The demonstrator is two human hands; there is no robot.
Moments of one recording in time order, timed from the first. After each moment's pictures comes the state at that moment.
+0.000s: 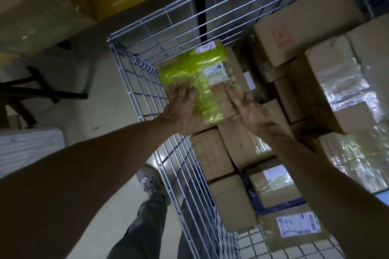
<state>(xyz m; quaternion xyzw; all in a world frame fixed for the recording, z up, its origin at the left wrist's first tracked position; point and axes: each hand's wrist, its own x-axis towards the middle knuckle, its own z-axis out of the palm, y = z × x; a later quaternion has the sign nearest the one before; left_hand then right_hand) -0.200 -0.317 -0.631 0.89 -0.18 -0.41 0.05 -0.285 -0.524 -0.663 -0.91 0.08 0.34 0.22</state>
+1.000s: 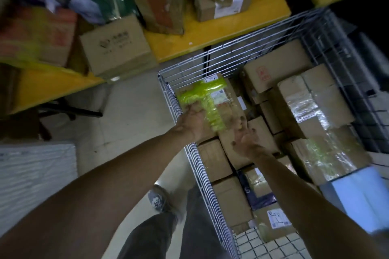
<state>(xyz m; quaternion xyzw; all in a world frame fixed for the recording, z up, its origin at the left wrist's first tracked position) -0.215 -0.293 -0.501 0.89 -0.22 -0.39 0.09 -0.331 -0.471 -0.557 -0.91 0.13 0.38 0.12</state>
